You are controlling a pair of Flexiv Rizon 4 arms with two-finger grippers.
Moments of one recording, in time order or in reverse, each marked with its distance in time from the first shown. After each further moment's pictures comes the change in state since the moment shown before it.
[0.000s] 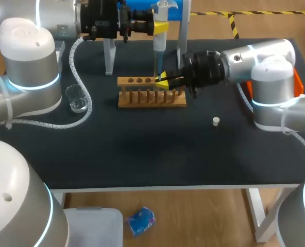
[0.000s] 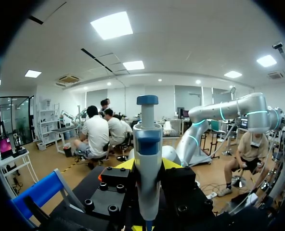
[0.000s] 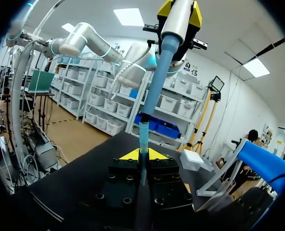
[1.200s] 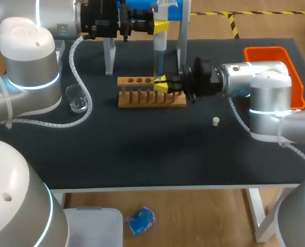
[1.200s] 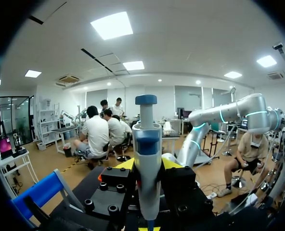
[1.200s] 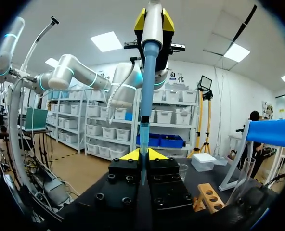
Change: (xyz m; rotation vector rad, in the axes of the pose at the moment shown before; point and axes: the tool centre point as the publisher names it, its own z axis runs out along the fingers) left arm 0.000 -0.002 0.000 0.000 0.000 0.000; right arm 0.014 0.013 0.008 -0.191 -0.036 0.257
